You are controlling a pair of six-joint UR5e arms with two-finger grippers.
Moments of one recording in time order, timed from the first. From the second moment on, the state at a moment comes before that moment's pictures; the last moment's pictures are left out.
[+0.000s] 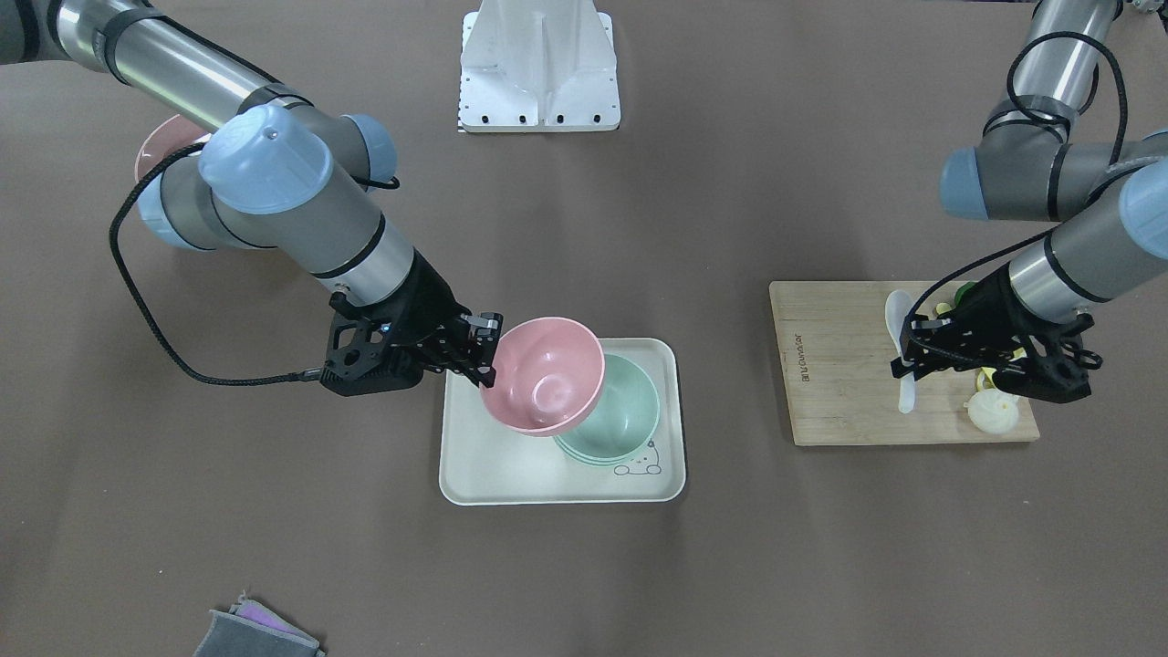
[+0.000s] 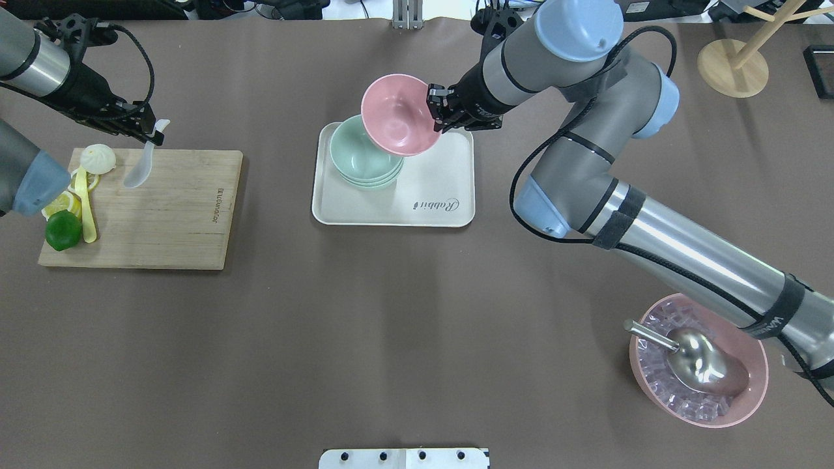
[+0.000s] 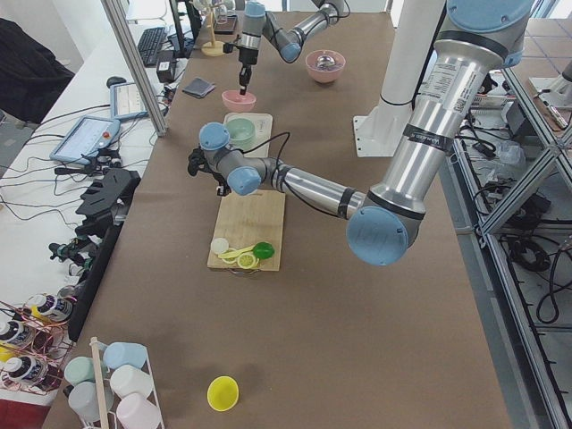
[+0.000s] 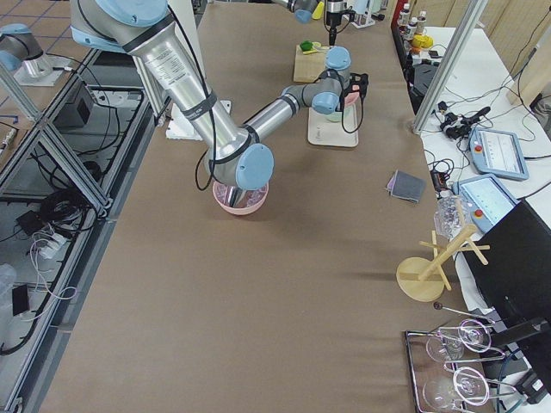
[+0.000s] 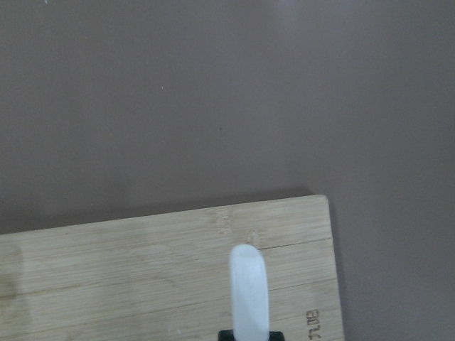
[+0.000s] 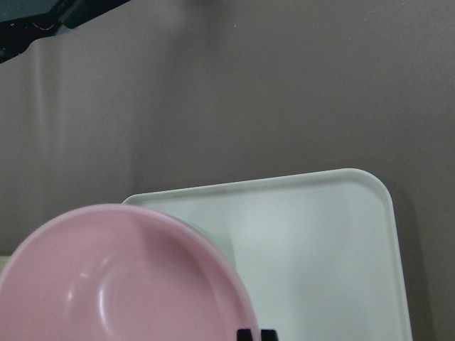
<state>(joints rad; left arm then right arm) -1.09 -1.94 -1.49 -2.05 -2.40 -0.74 0.77 -0.80 1.40 -1.01 2.06 1.35</state>
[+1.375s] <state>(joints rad) -1.10 -1.95 -1.48 -2.05 -2.40 -0.74 0.70 -0.71 1.24 -0.85 1.95 1.44</state>
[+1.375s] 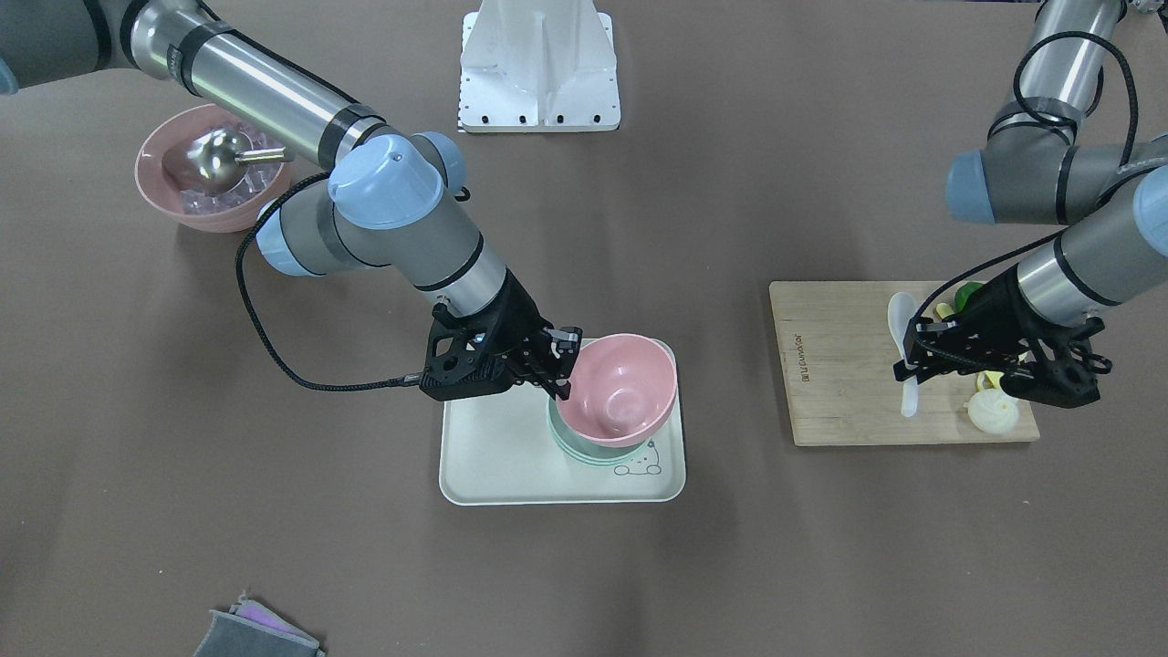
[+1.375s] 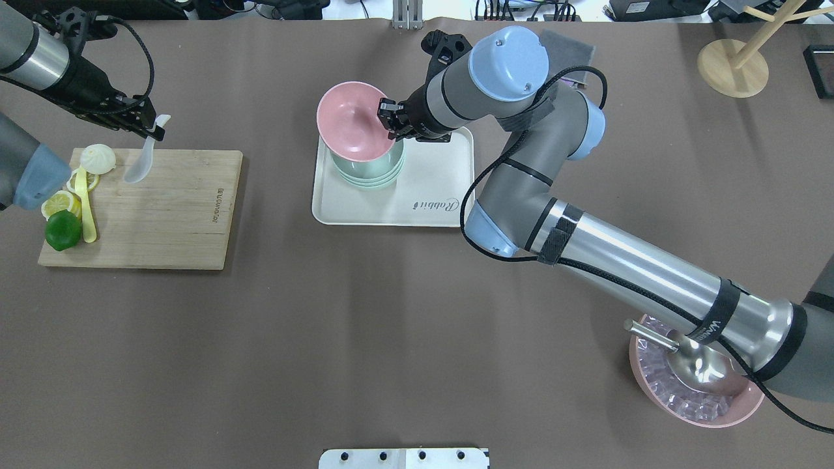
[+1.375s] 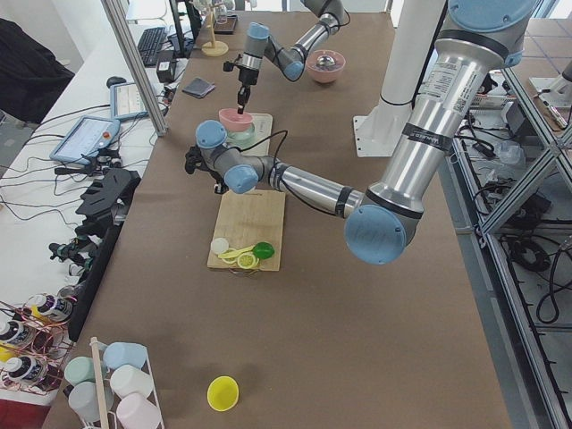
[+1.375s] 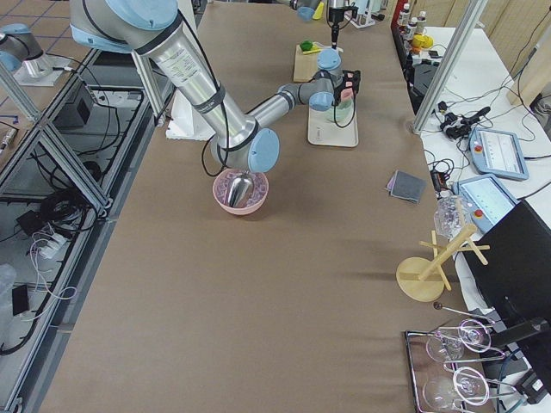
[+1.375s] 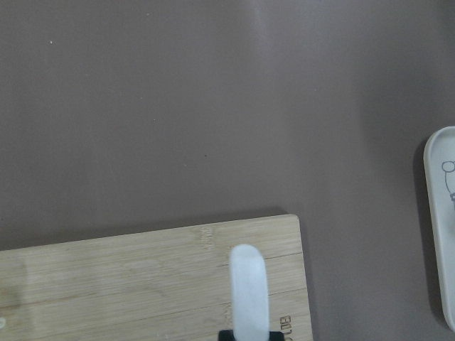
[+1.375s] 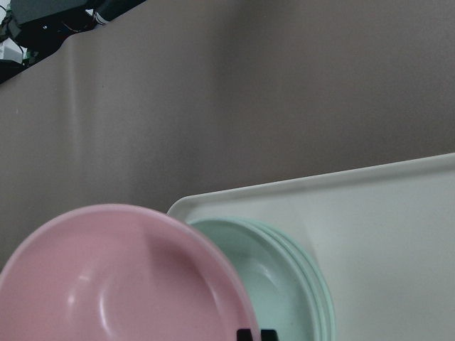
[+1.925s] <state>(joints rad) -1.10 -1.95 -1.48 -2.05 -2.40 -0.74 0.70 -0.75 1.29 -0.85 1.96 1.44</state>
